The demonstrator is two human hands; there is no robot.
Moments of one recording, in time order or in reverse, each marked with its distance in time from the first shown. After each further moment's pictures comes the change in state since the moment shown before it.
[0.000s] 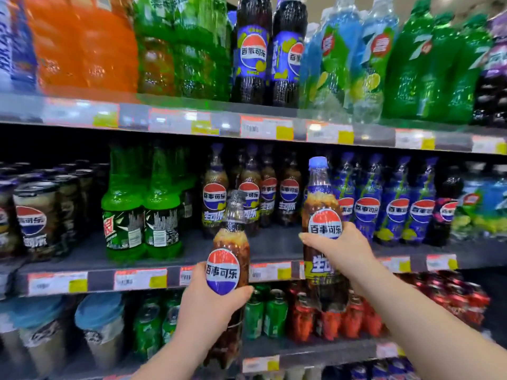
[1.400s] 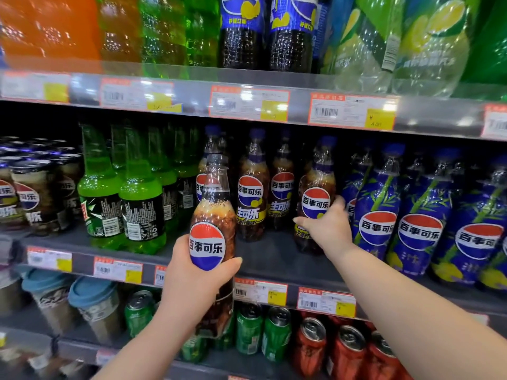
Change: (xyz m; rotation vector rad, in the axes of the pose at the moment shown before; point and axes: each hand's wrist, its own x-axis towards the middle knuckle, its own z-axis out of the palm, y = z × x) left_hand 0.057 0.022 0.072 -0.036 0.329 0.013; right_hand 0.194 0.042 0.064 -0.079 -0.035 -0.193
